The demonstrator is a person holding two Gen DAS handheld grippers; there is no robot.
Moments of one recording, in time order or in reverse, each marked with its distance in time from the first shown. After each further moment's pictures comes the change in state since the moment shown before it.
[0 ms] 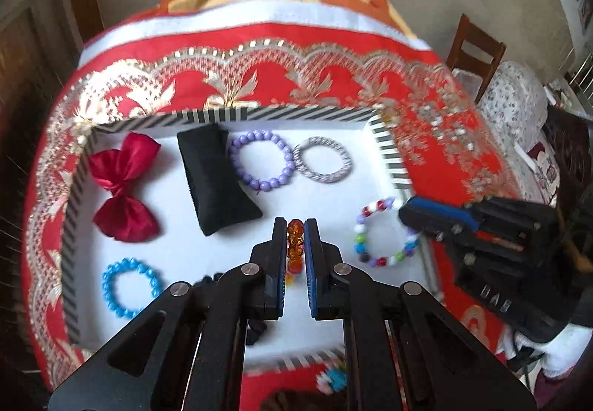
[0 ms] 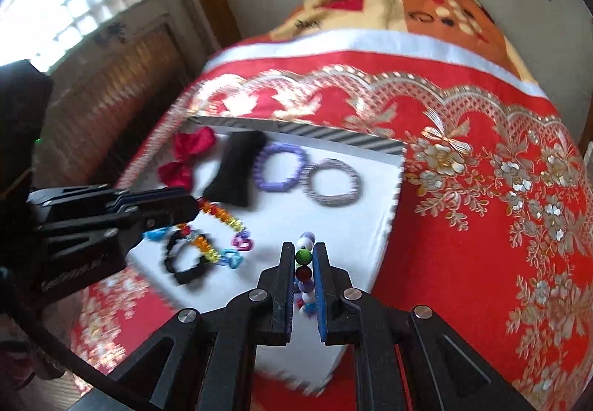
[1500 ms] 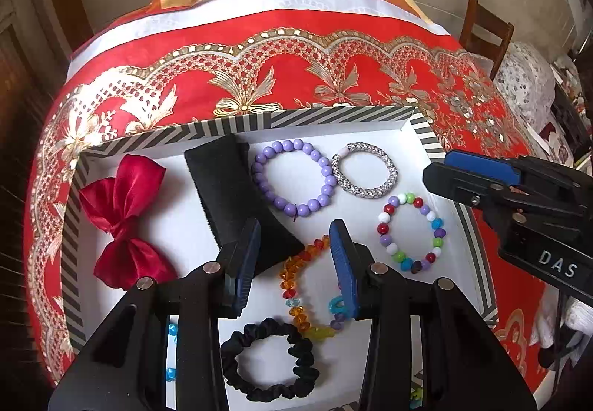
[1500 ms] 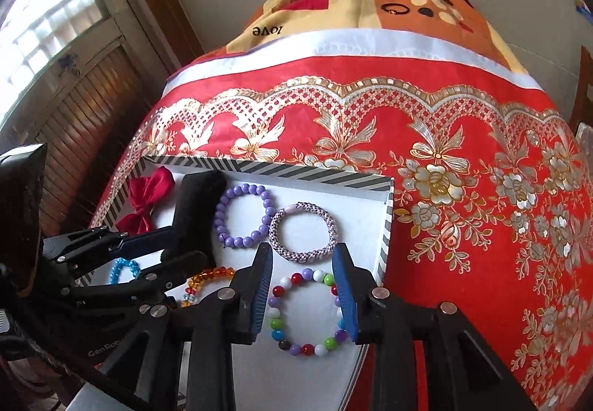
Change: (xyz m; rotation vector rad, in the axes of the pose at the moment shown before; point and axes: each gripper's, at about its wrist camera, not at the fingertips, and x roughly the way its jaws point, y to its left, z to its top) left arm 0.031 0.021 0.020 0.074 0.007 0.042; right arm 0.025 -0.004 0.038 0.096 -0.029 -0.043
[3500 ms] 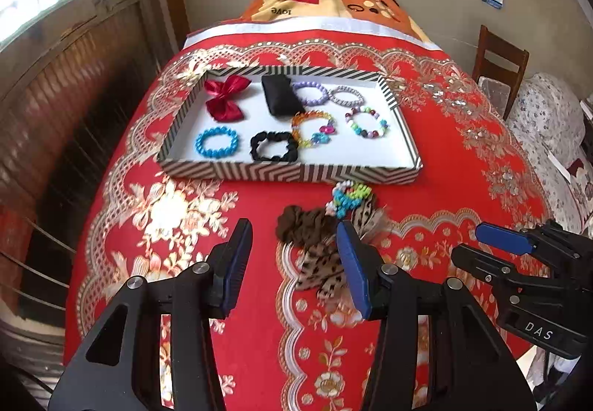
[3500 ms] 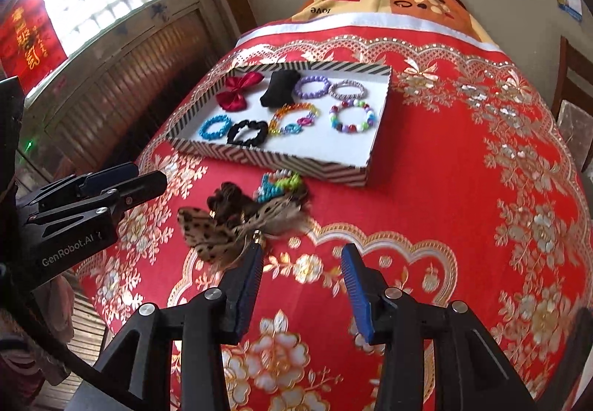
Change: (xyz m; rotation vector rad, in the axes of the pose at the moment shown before) left arm -0.166 -0.077 -0.194 -0.160 -0.147 0.210; right arm -0.145 0.039 -0.200 -0.092 0.021 0.064
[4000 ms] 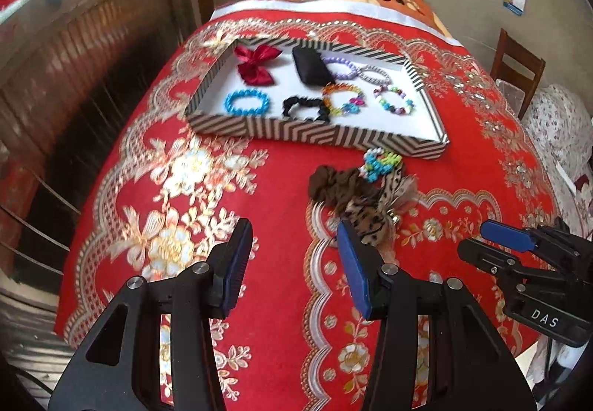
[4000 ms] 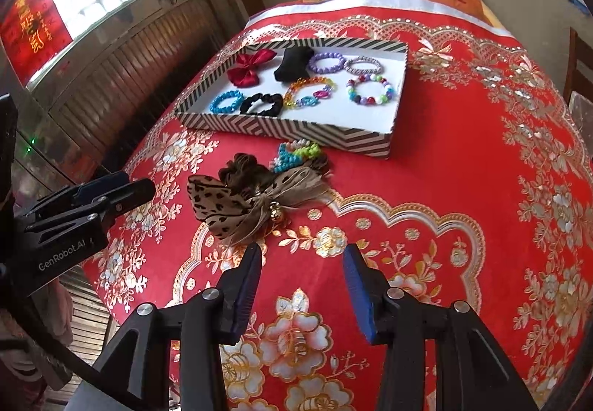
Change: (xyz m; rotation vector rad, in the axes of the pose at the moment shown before) left arm 0.004 0.031 -0.034 -0.089 0.050 0.016; right arm 0.019 0.015 -0.016 -0.005 0.053 0.035
